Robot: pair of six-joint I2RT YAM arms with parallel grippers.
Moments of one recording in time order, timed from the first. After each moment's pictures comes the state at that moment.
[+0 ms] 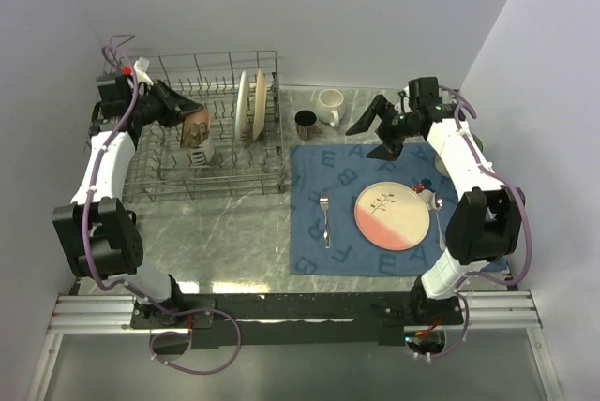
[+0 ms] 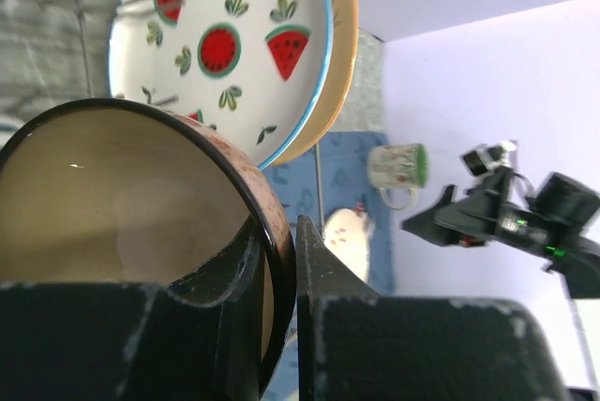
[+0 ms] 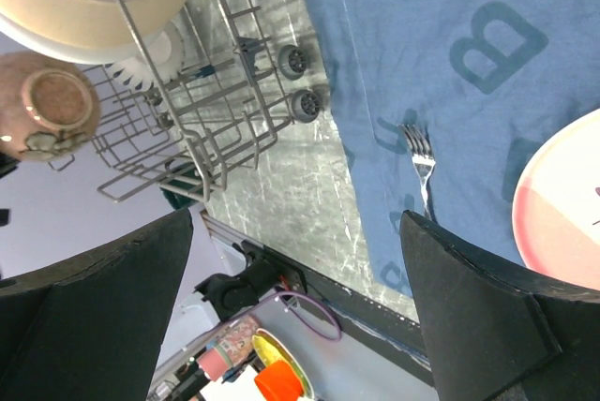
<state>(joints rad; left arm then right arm) 0.18 1.56 1.38 -0.28 0.79 -0.70 0.07 1.64 1.47 -0.79 -0.58 0.71</state>
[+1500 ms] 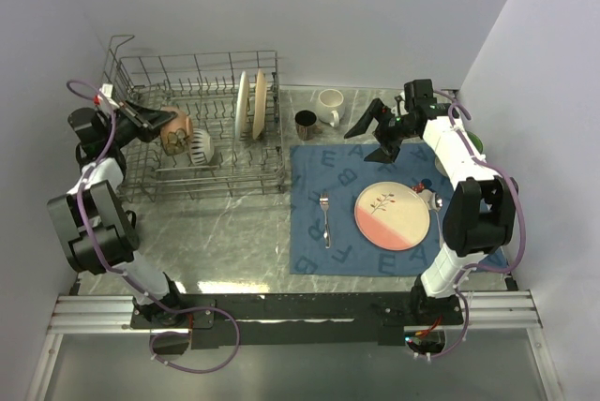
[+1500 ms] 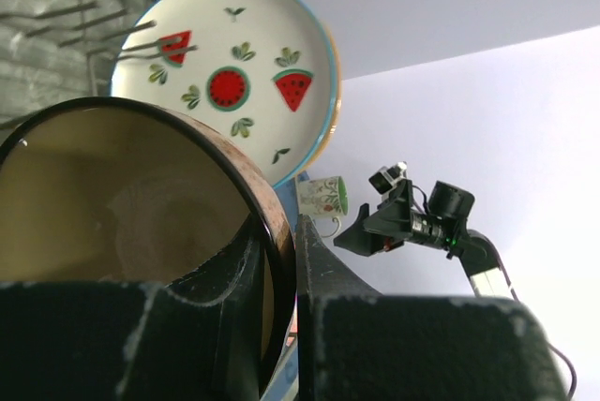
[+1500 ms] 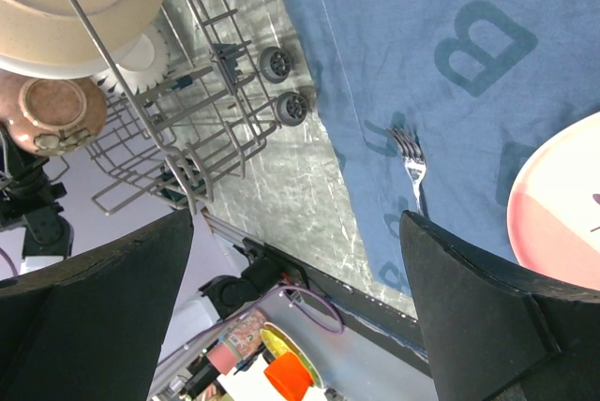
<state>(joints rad) 0.43 1.64 1.02 0.50 1.08 -1.12 0.07 1.70 1.47 -0.79 -0.59 0.72</state>
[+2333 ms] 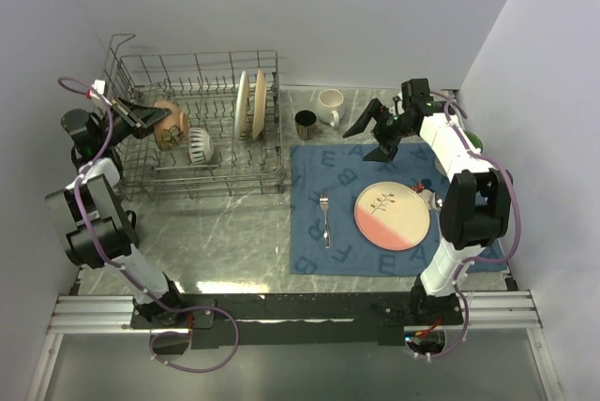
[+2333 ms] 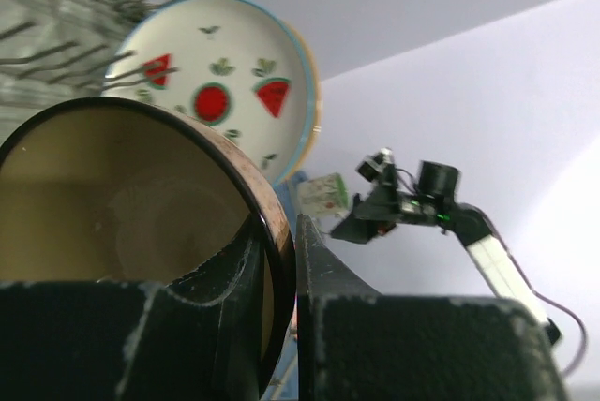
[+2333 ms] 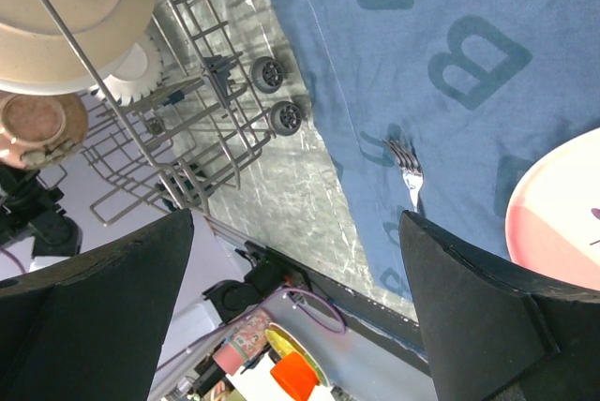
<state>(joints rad) 0.46 1.70 1.02 0.76 1.15 -1.21 0.07 1.76 1.50 -0.79 -0.59 0.73</state>
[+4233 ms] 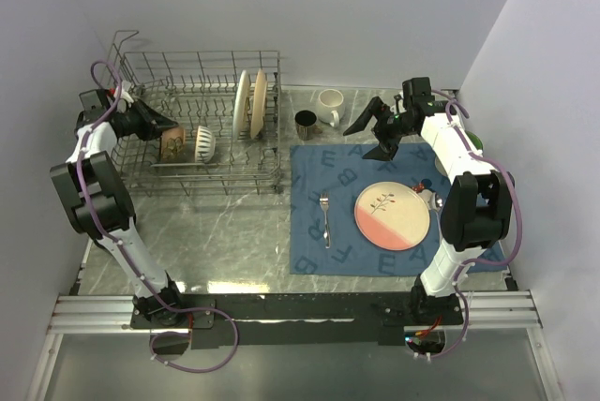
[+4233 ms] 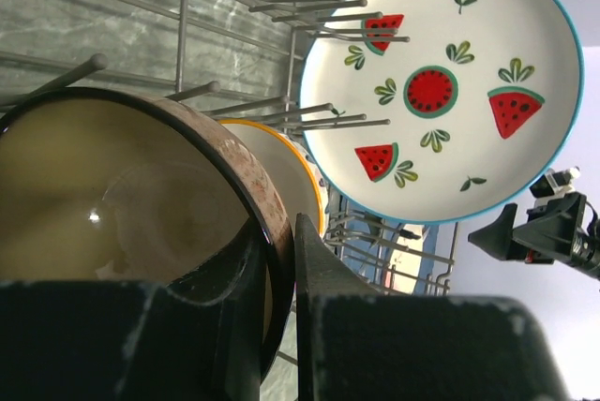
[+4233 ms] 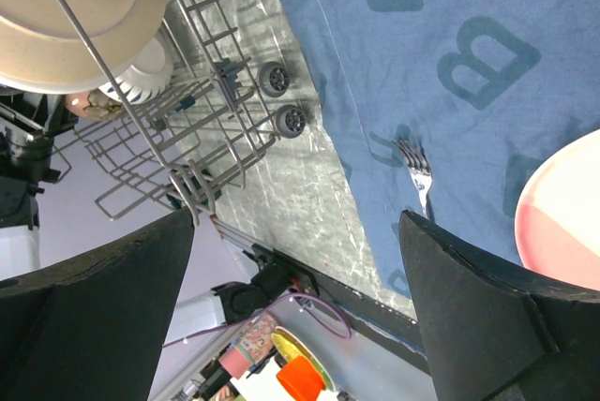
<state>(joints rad) 0.40 1.94 1.50 -0.36 0.90 -0.47 0.07 1.75 1.51 -0.78 -0.59 0.75</state>
